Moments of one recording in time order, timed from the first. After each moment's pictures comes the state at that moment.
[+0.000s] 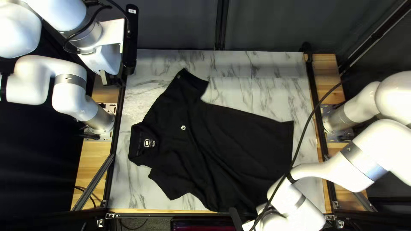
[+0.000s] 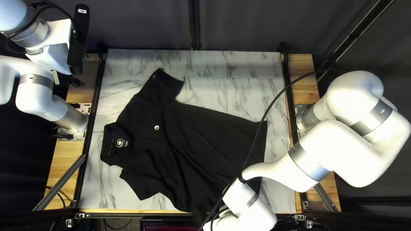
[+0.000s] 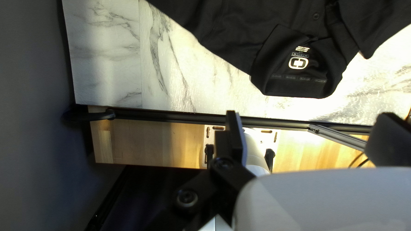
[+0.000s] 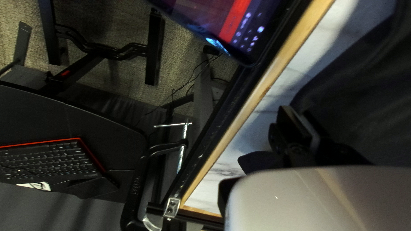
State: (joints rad) left arm 0.11 -0.93 -0.91 0.01 1.70 0.04; right arm 0.78 0.49 -1.42 0.14 1.11 0.33
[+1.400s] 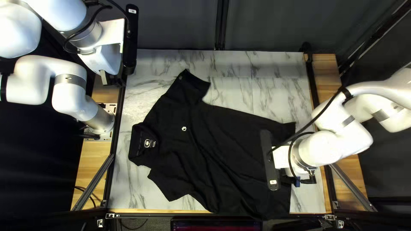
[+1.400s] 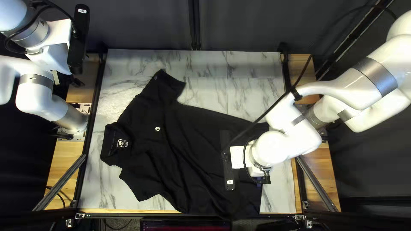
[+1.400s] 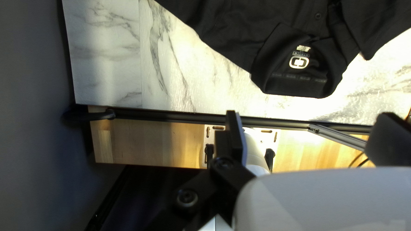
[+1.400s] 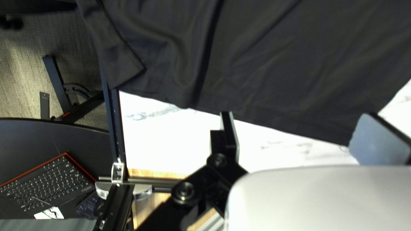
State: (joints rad) left arm 0.11 -0.93 -0.91 0.01 1.70 0.04; right arm 0.57 -0.30 -0.71 -0.01 1.03 0.47
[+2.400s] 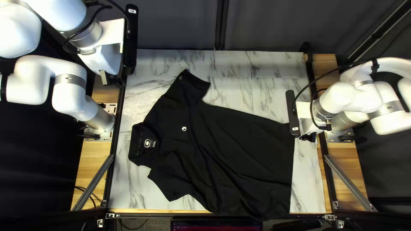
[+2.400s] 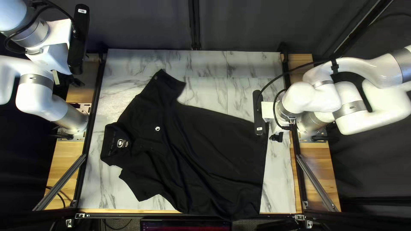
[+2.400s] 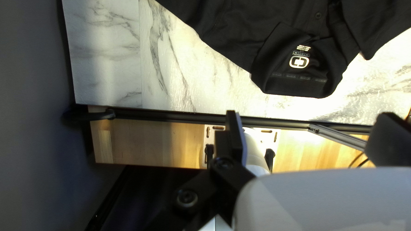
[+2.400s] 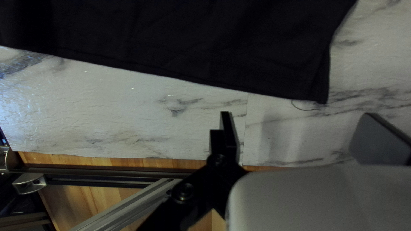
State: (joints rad) left arm 0.11 -0.93 -0.91 0.01 1.70 0.04; right arm -0.02 -1.04 0.00 0.14 0.98 -0.08
